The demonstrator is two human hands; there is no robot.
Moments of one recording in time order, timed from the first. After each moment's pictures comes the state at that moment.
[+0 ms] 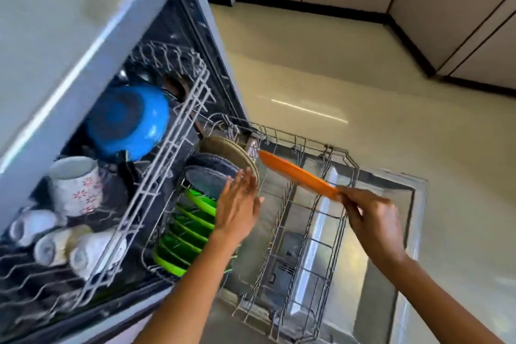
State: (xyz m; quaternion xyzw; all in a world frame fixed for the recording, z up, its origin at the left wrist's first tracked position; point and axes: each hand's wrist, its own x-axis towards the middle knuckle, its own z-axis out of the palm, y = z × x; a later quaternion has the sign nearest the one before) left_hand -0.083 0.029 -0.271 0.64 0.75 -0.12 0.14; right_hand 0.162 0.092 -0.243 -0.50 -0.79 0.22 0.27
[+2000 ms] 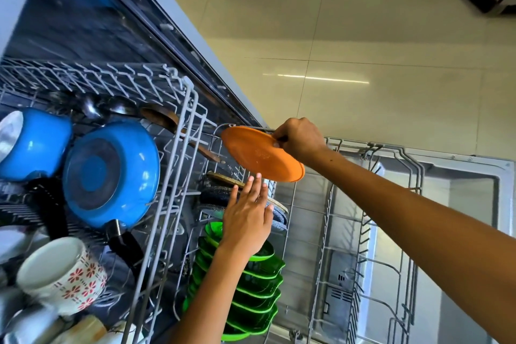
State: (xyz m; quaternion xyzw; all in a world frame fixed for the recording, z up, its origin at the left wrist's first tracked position) left_hand -0.164 0.097 -0.316 0.65 0.71 -0.19 0.20; right_hand -0.064 0.264 -0.338 -0.48 -0.79 0.39 0.04
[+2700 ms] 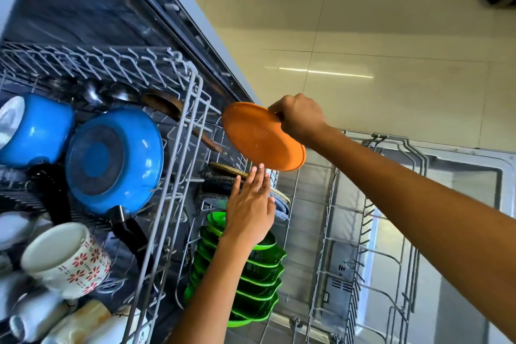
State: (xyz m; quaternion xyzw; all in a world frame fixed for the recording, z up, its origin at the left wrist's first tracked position) left_hand -0.163 0.093 -0.316 0.65 0.71 -0.18 0.20; right_hand -0.077 0.278 -0.333 -0.46 -0.84 0.30 0.04
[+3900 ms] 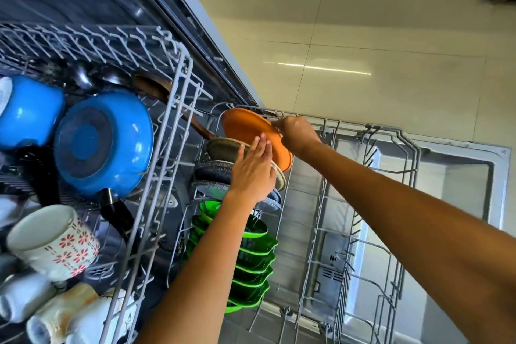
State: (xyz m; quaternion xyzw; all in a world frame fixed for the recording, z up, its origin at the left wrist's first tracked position) left_hand -0.156 0.136 -0.338 0.65 0.70 -0.21 0.21; right_hand -0.064 0.237 -0.376 -0.49 -0.77 0.40 0.00
